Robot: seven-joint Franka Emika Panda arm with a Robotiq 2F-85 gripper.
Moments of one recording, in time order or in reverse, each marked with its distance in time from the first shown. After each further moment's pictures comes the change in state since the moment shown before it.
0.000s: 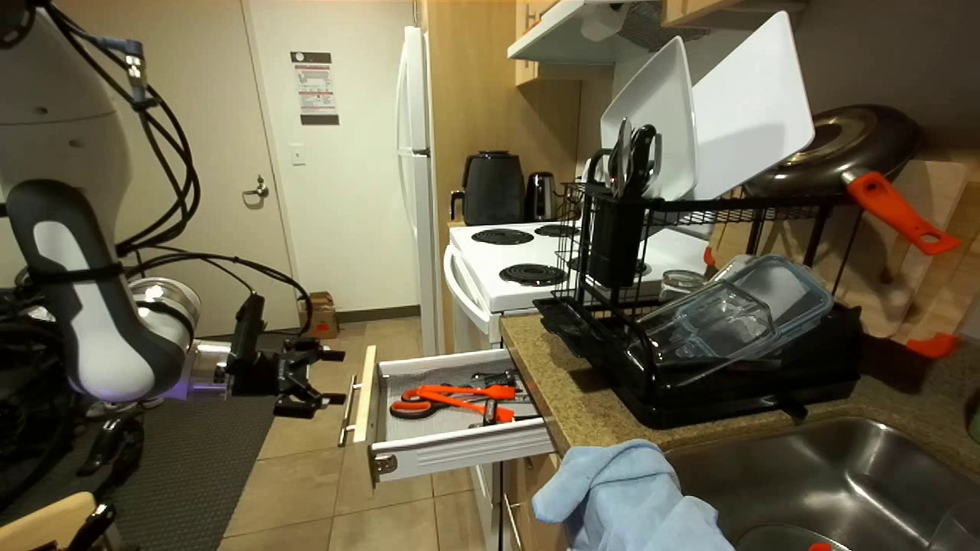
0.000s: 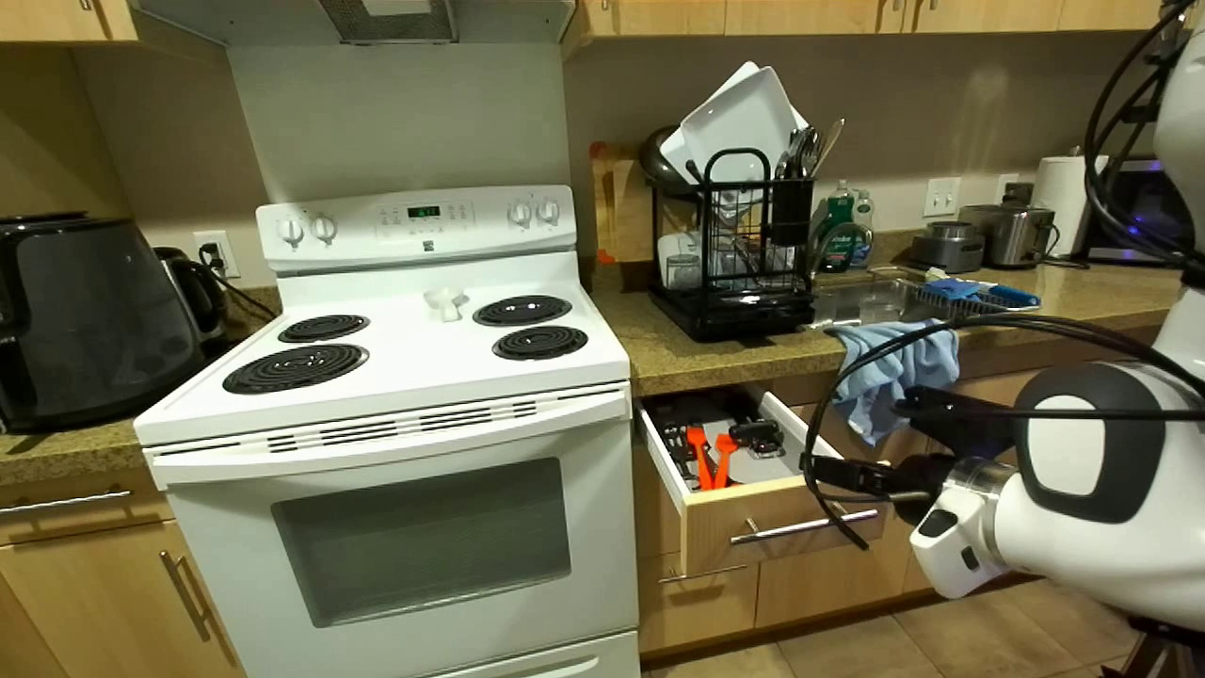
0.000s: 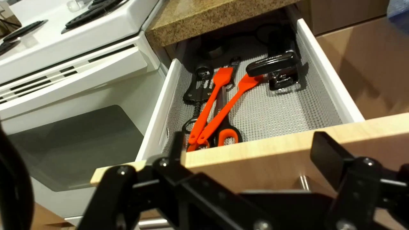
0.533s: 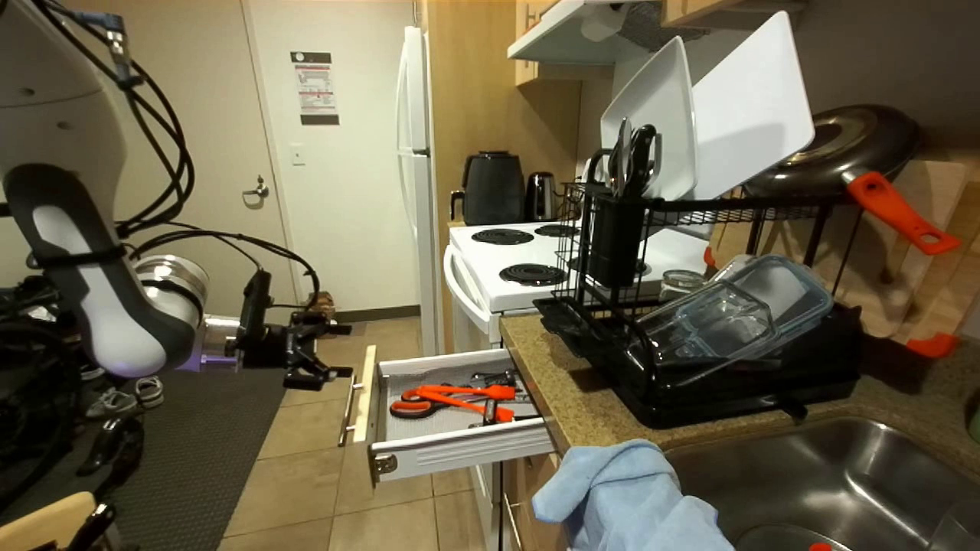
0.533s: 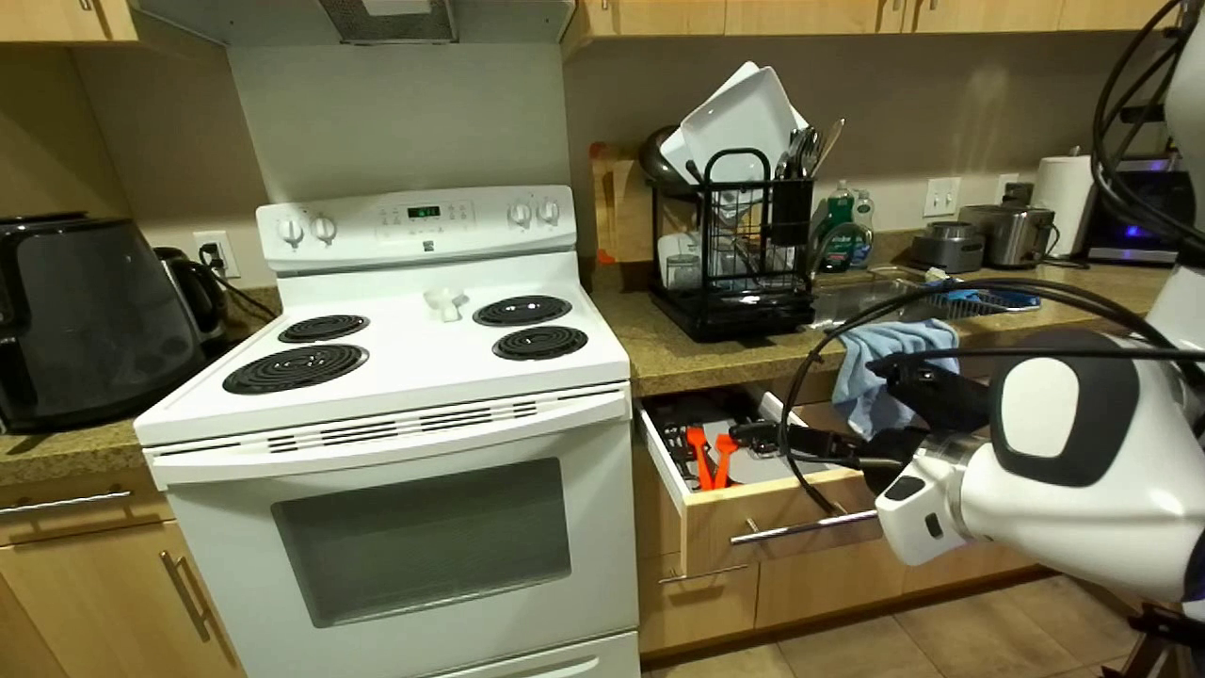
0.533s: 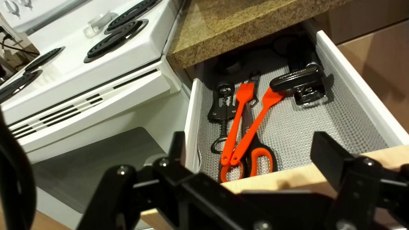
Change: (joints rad) arm 0.002 -0.046 0.000 0.056 0.035 0.022 -0.005
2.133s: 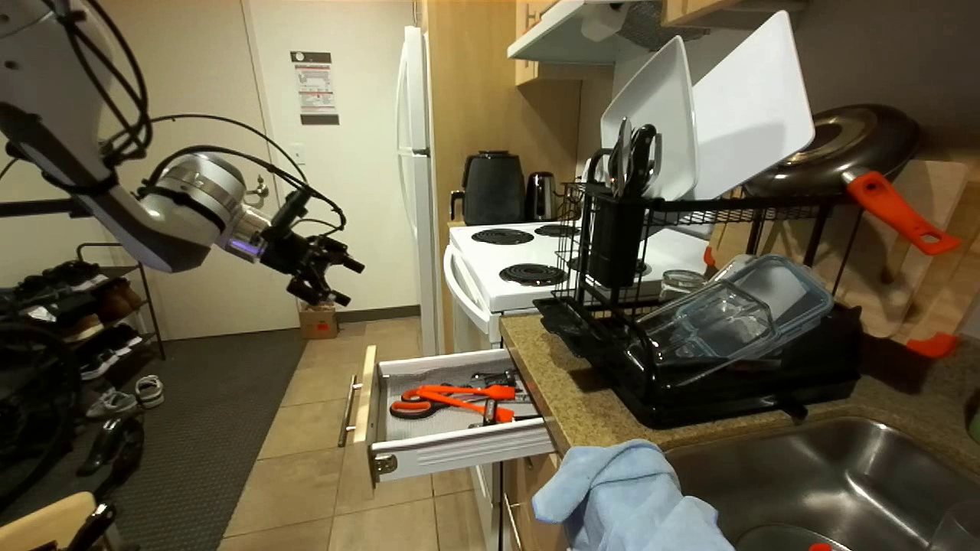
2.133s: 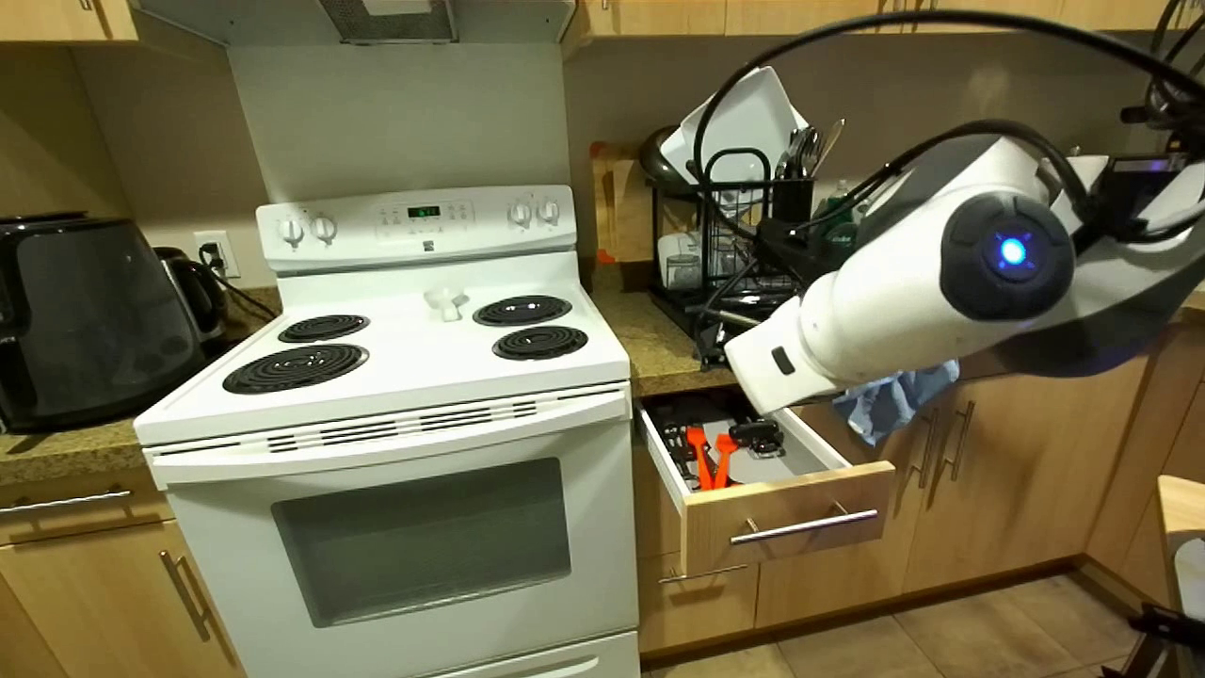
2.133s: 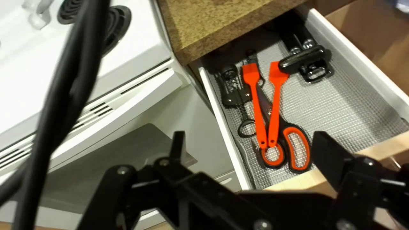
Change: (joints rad) arm -0.010 -0.101 -0.005 0.343 0.642 0.245 -0.603
